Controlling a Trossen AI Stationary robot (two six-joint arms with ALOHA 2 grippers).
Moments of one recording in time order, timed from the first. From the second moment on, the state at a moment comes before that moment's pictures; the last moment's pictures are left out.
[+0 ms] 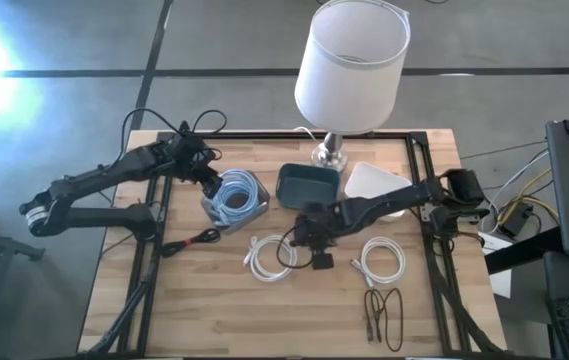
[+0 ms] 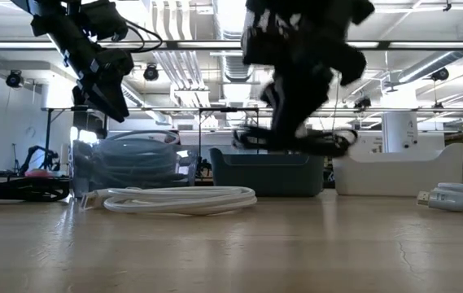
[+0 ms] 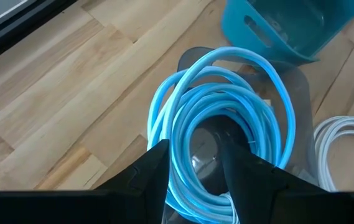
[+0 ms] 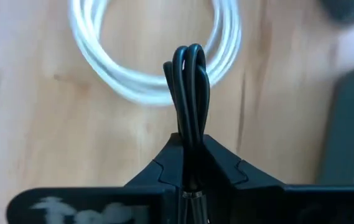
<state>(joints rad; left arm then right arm) 0.59 0.95 0.78 -0.70 0.09 -0.19 0.13 1.80 1.25 -0.57 0.03 0.03</state>
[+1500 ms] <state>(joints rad) 0.46 0.93 0.71 -0.40 0.22 -0.15 -0.20 1.79 1.04 -0.25 0.26 -0.03</state>
